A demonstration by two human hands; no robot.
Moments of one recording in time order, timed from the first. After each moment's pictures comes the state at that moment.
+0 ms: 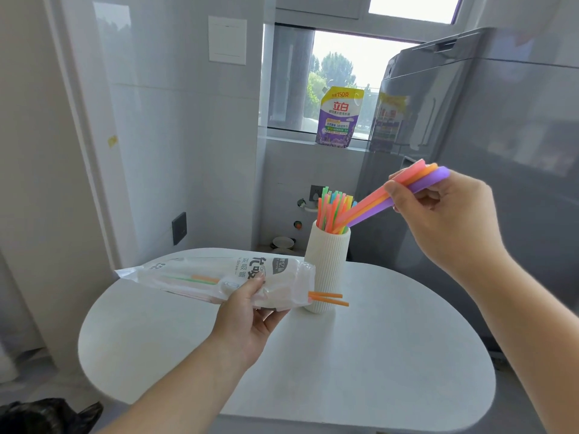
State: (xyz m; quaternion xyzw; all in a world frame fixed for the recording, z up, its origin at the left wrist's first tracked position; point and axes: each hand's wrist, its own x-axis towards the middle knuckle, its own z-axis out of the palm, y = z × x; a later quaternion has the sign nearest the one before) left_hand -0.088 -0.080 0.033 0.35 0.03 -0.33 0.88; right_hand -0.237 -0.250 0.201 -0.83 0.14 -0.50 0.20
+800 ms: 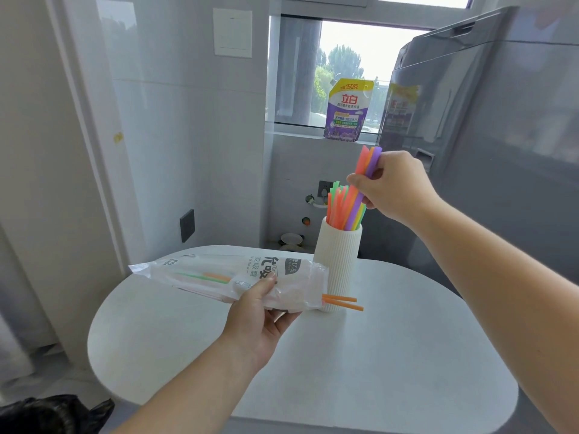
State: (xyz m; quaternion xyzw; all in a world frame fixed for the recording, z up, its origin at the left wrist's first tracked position) left_hand -0.085 -0.085 0.026 0.36 0.03 -0.34 0.87; right_hand -0.140 -0.285 0.205 -0.89 0.23 -0.33 0.20
